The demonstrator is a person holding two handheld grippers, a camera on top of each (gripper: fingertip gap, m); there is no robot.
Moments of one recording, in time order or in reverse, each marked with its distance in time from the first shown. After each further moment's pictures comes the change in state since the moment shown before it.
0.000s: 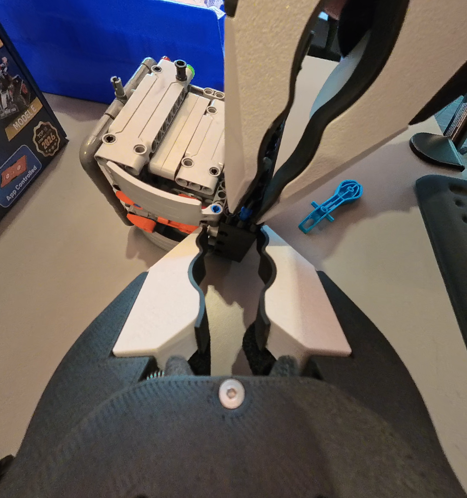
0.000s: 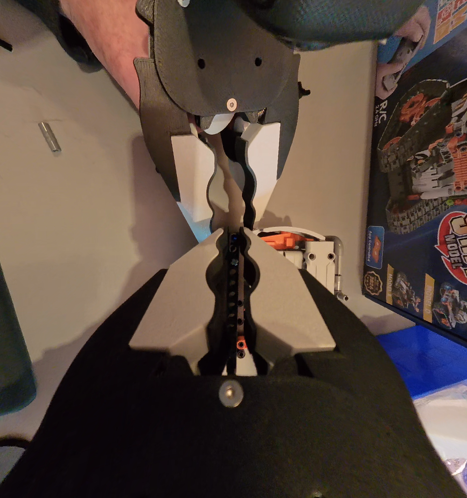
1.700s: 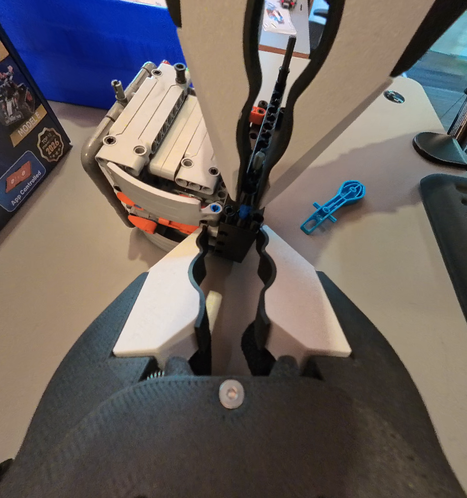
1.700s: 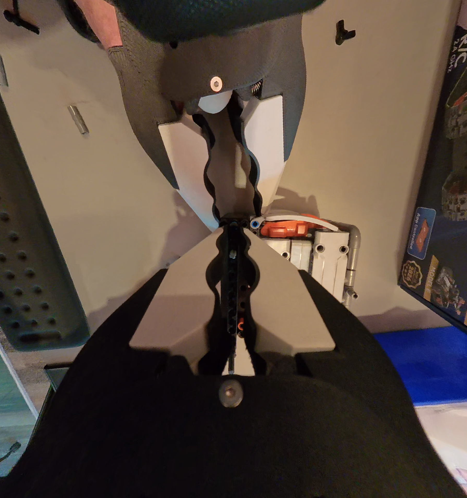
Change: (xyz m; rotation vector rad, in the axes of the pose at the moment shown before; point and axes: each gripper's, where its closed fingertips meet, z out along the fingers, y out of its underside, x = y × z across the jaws) left arm 0.000 0.000 0.001 0.018 -0.011 0.020; right arm -0.002 0.011 -0.003 -0.156 -0.201 0.074
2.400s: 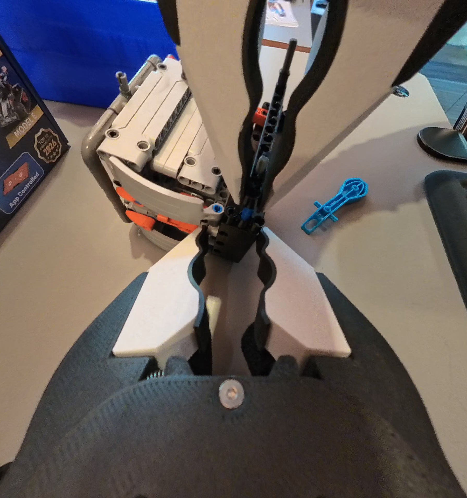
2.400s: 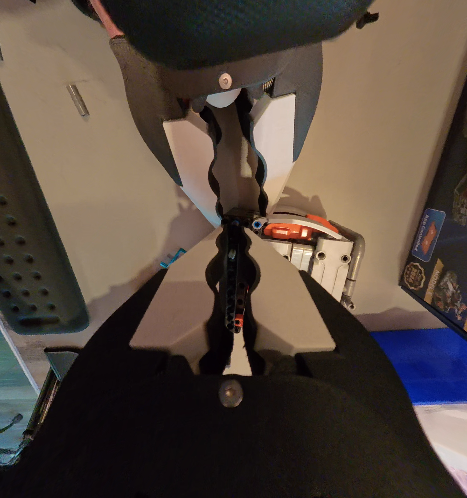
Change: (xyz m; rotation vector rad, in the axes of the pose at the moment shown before) left arm 0.001 0.001 0.003 -0.013 -0.007 0.012; right arm -0.003 0.005 0.003 -0.055 -0.020 -0.036
